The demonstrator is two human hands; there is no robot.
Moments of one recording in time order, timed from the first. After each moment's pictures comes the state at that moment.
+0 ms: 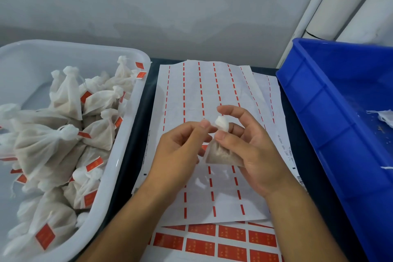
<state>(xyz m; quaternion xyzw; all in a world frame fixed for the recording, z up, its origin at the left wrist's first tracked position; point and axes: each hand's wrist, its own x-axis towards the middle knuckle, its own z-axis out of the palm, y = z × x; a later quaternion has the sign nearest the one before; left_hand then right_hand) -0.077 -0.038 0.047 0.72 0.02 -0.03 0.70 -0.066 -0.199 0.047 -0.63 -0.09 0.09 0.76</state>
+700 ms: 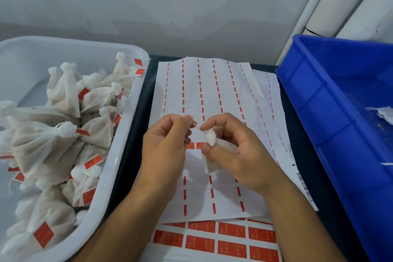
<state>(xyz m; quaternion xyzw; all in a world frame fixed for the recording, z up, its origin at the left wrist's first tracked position) -0.074 -0.034 0.044 0.67 0.11 0.06 0.74 -0.070 -0.195 0.045 -0.77 -0.18 0.07 0.60</state>
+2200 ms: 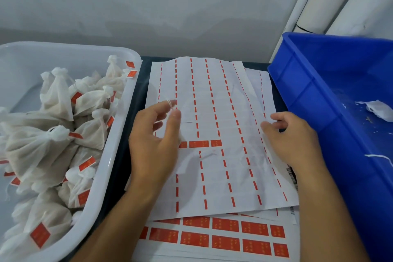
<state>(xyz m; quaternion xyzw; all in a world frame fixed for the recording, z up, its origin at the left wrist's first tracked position) -0.066 -0.026 0.030 0.77 0.07 0.19 0.60 -0.045 -0.288 0.032 -0.92 0.19 -0.06 0.32</state>
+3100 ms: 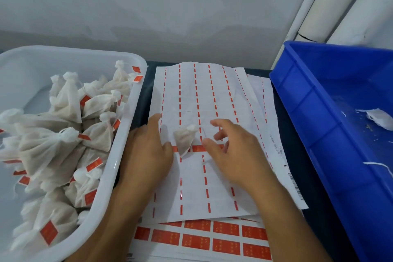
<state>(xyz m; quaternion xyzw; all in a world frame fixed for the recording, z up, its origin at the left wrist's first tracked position) -0.061 0.001 0.024 0.95 0.10 0.04 0.30 -0.060 -0.194 0.028 -0.94 -0.02 -0.02 0.33</state>
